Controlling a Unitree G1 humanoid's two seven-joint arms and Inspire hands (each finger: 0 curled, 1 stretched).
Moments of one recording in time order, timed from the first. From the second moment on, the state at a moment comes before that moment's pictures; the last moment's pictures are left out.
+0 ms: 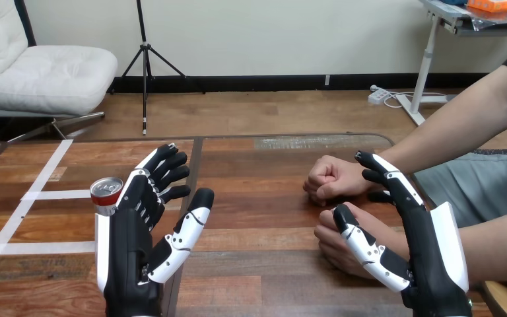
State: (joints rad) left arm 0.23 -0.04 -0.10 0.16 0.10 -0.71 0.20; right arm 0.27 -0.16 0.05 0.02 -0.43 -0.56 -0.27
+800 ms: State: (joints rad) left arm 0.23 -0.04 -0.04 0.16 0.14 -0.73 0.25; right arm 0.27 -0.16 0.05 0.02 -0.43 -0.56 -0.27
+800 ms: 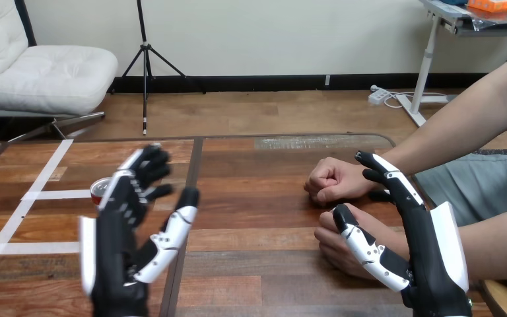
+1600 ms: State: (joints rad) left arm 0.13 0.00 0.16 0.24 0.37 -0.83 0.55; right arm 0.27 -0.16 0.05 0.02 -0.43 -0.56 -0.27
